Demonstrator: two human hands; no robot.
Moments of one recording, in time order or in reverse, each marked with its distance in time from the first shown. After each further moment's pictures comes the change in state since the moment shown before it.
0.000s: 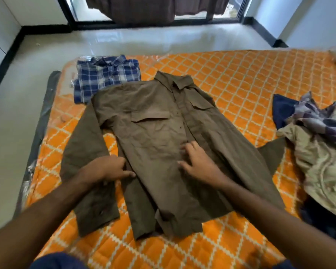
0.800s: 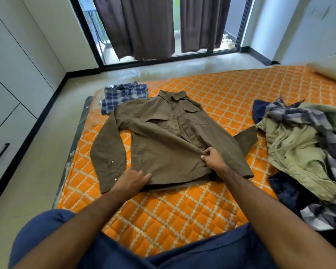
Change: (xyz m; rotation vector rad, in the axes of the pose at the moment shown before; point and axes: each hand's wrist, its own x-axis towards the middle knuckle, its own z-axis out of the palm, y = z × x) left_hand -0.122 0.118 0.096 0.580 0.492 0.070; right_hand -0.104 0.036 -0.031 0.413 0.167 0.476
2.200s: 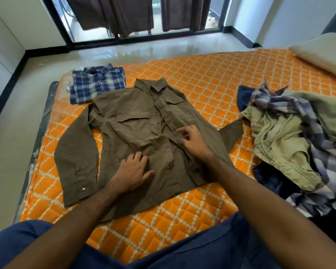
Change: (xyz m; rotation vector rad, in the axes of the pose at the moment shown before) left_hand 0.076 0.027 0.008 -0.489 0.117 -0.128; right_hand 0.014 -0.030 -0.012 -0.106 0.023 -0.367
